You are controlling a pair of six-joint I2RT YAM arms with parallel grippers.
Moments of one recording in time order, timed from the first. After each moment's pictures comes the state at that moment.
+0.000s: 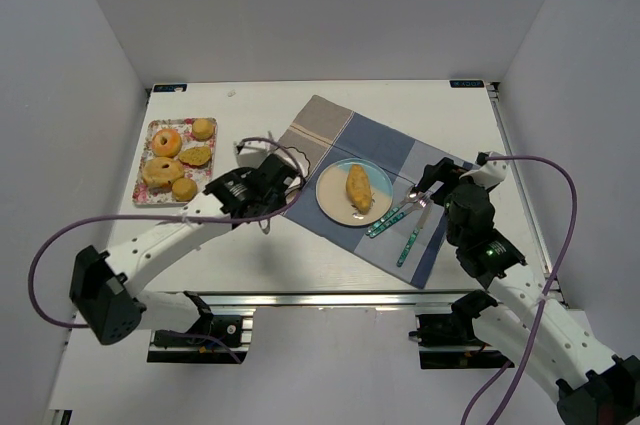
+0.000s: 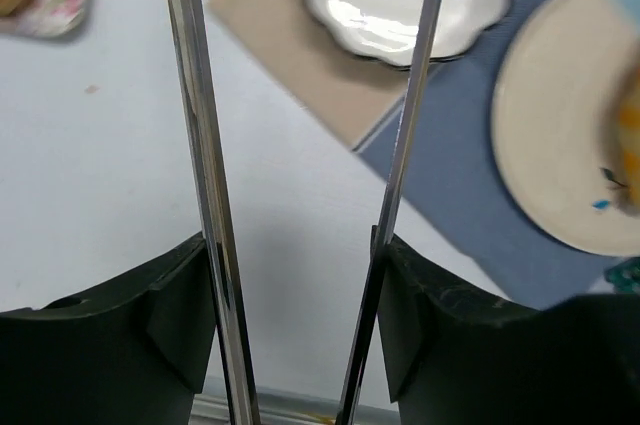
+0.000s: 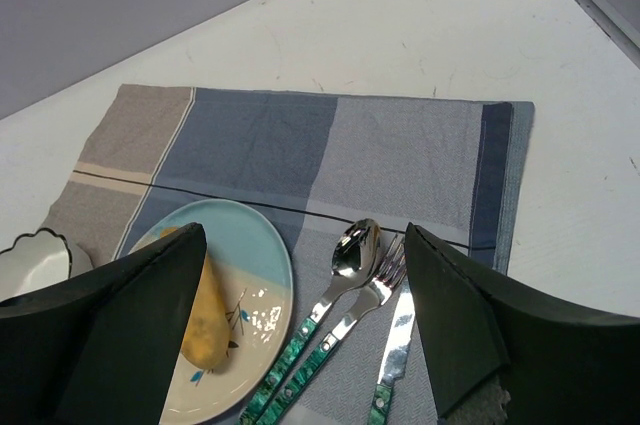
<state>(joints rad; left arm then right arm) -0.79 1.33 1.14 -0.84 -0.61 -0.80 0.52 0.68 0.53 -0.05 0.61 0.46</state>
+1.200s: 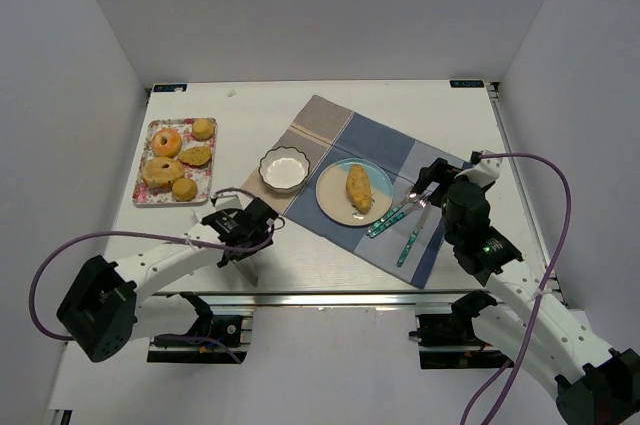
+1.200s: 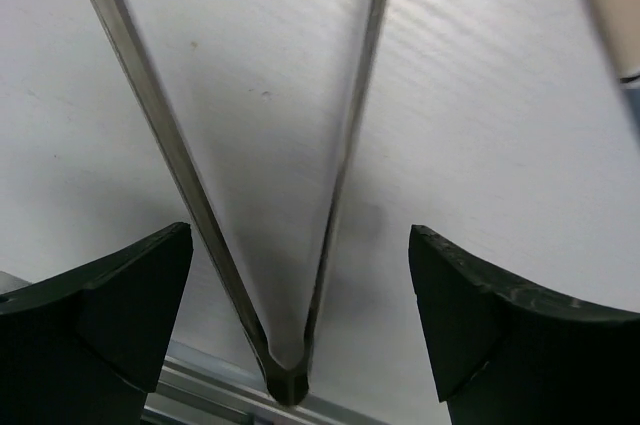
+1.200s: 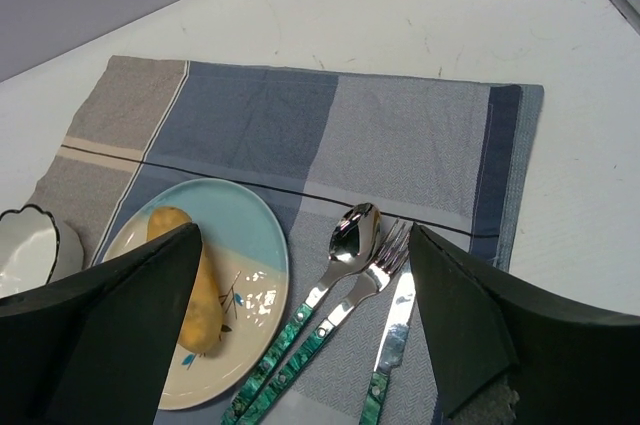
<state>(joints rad) -0.73 1.19 0.62 -0.74 -0.53 -1.10 0.51 0.72 0.53 -0.06 0.58 0.46</state>
